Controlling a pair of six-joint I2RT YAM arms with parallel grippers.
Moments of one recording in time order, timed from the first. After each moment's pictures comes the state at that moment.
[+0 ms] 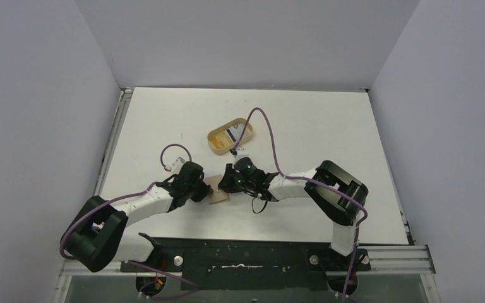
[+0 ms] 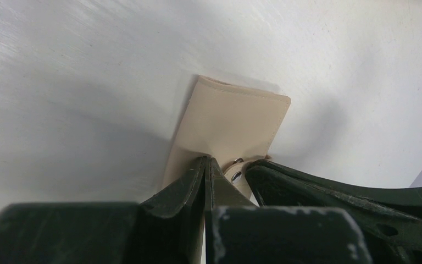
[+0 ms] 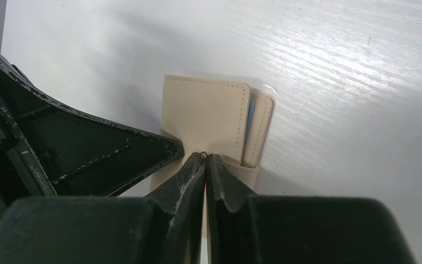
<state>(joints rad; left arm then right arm) -0.59 1.33 0.48 -0.09 -0.16 -1.30 0.92 1.86 0.90 0.35 -0.04 0.72</state>
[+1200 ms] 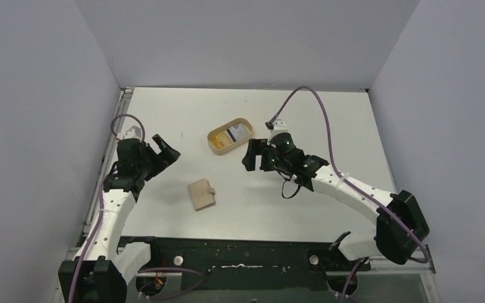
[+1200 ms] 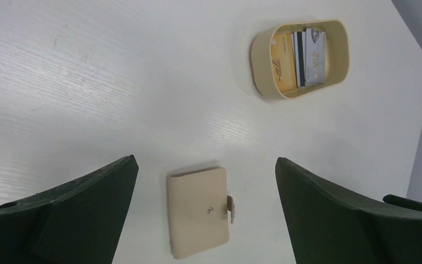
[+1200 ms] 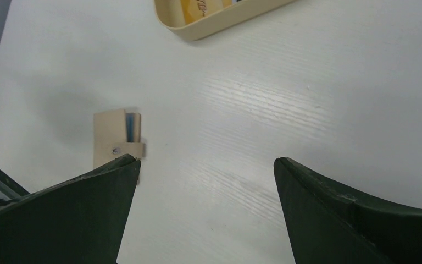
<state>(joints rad) -0.04 0.97 0.68 -0.37 0.09 -0.68 0.72 1.40 0.95 -0.14 0.04 0.52</state>
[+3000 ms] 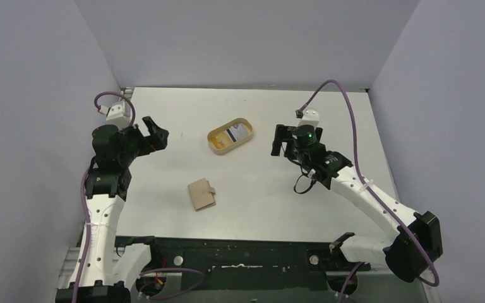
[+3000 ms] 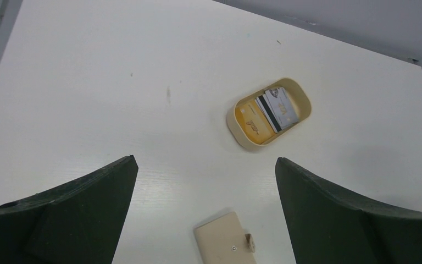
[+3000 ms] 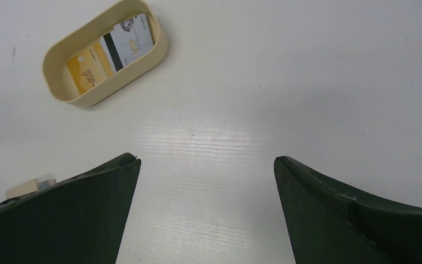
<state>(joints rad) 0.05 0.89 0.93 -0.38 0.20 -0.35 0.59 1.21 0.96 -0.33 0.35 0.44</state>
